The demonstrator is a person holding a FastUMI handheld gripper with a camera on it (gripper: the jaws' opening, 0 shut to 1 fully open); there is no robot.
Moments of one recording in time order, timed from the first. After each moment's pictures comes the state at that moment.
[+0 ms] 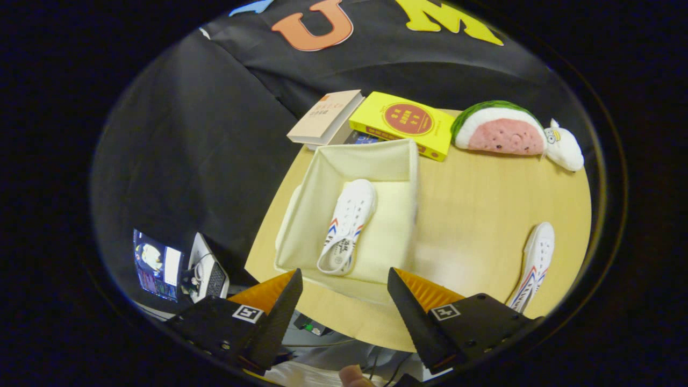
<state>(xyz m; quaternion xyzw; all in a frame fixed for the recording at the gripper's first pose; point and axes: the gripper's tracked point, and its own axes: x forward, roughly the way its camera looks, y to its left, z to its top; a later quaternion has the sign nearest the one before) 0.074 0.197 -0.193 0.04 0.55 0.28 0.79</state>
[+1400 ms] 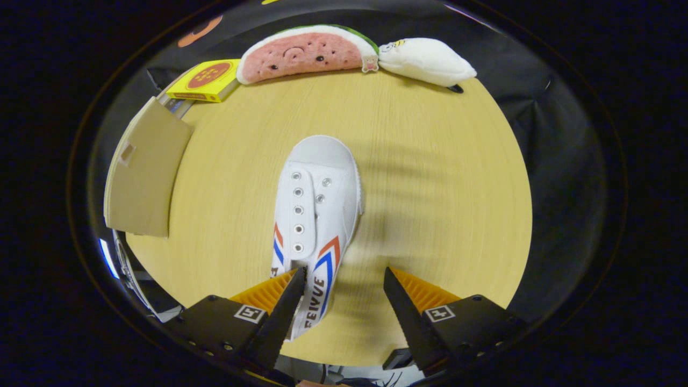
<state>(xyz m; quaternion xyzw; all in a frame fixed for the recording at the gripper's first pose) 0.135 -0.159 -0.377 -0.04 0.64 0.06 0.77</state>
